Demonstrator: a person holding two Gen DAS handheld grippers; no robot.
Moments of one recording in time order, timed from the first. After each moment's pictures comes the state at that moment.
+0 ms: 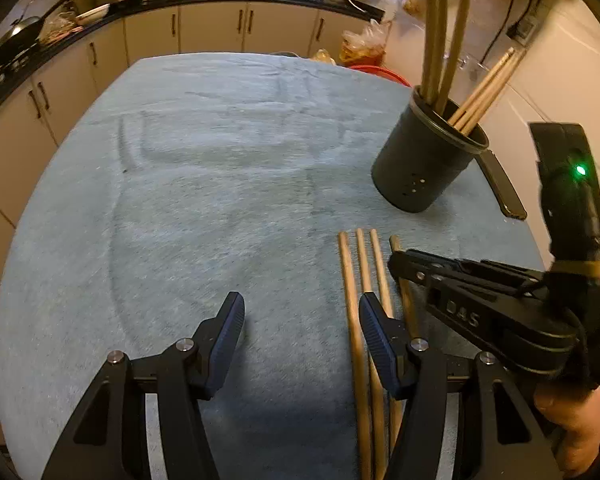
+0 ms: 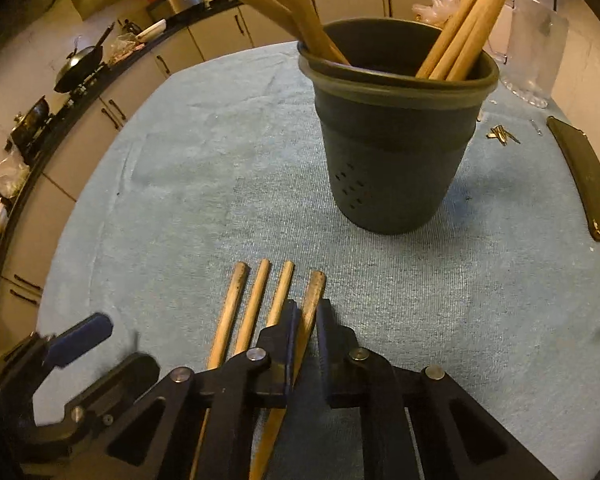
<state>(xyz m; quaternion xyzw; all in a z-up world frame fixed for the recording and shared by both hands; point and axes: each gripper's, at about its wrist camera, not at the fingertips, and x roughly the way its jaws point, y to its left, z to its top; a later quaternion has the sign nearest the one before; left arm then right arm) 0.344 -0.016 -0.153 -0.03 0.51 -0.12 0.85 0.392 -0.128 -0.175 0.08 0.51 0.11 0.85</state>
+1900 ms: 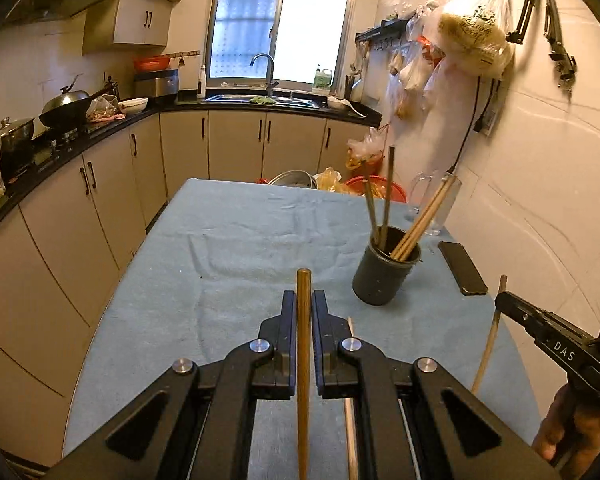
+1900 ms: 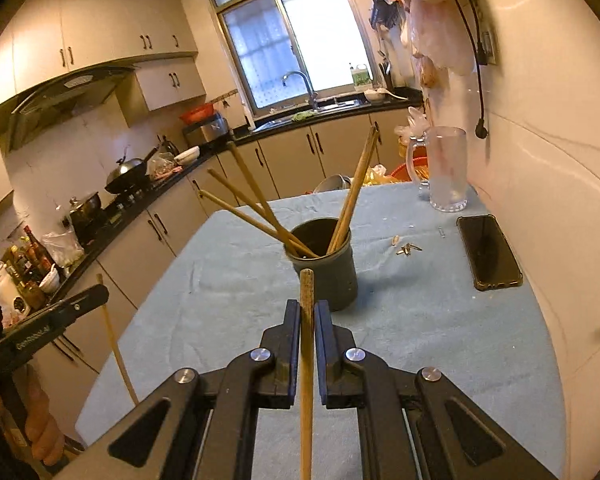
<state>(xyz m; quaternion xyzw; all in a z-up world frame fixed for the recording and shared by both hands) 0.262 0.011 -0.029 -0.04 0.33 -0.08 0.94 0.234 -0.231 -0.052 0.14 0.28 0.12 0.94</state>
